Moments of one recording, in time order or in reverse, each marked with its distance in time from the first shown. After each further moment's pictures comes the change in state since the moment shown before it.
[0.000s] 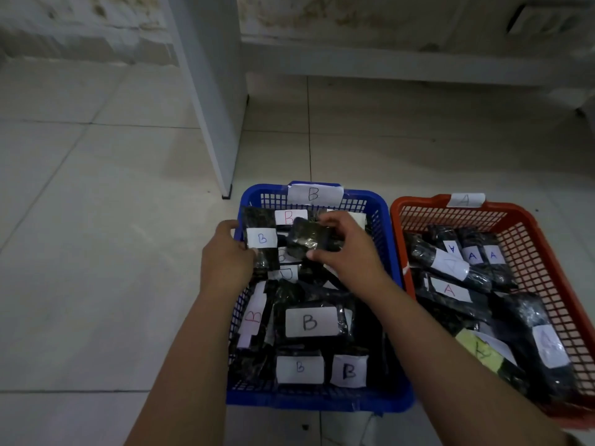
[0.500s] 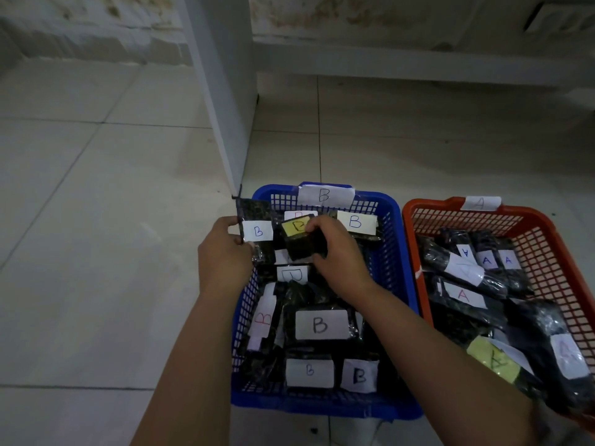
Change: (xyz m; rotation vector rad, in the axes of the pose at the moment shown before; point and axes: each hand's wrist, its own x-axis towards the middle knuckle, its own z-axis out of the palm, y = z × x) left_hand 0.007 -0.004 -0.010 -0.070 0.103 -0.010; right_hand 0.019 0.020 0.034 -0.209 -0.004 -0.304
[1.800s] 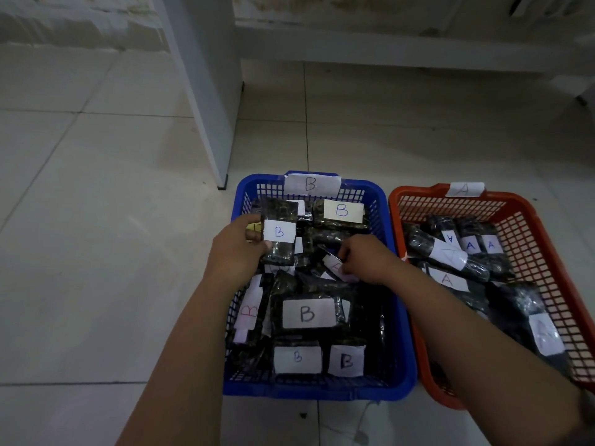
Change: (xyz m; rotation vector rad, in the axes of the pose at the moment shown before) left_hand -0.006 0.002 0.019 0.075 -0.269 0.092; right_hand -0.006 0.024 -0.054 -0.560 -0.490 0.386
